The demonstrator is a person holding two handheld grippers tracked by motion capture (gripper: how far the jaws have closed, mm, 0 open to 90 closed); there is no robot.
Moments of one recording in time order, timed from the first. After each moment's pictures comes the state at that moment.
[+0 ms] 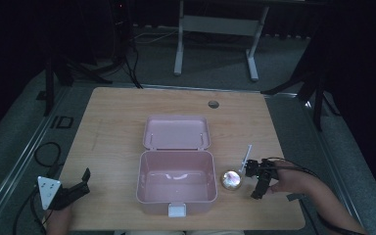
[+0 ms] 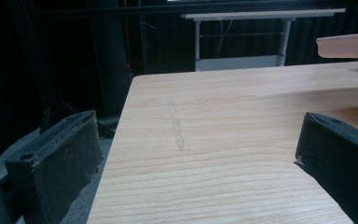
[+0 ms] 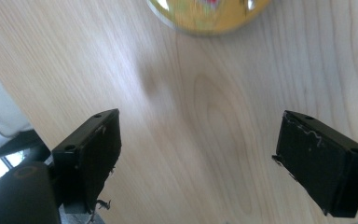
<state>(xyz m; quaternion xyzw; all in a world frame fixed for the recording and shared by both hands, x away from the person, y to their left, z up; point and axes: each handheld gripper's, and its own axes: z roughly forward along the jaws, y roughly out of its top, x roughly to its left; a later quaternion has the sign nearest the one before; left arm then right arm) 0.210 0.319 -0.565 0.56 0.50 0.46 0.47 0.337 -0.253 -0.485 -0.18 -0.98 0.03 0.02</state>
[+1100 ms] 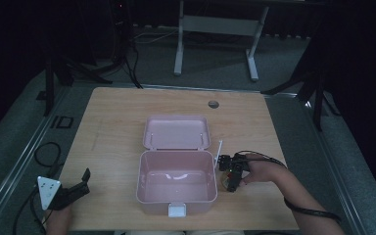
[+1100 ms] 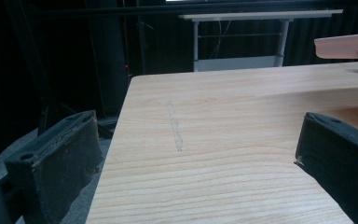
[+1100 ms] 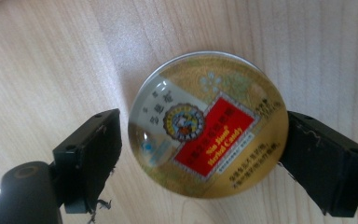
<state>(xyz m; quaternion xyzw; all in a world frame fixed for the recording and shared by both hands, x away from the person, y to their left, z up) 0.210 0.319 -0.565 0.56 0.50 0.46 0.47 0.368 -0.183 -0.513 -0.13 -0.99 0.03 0.03</state>
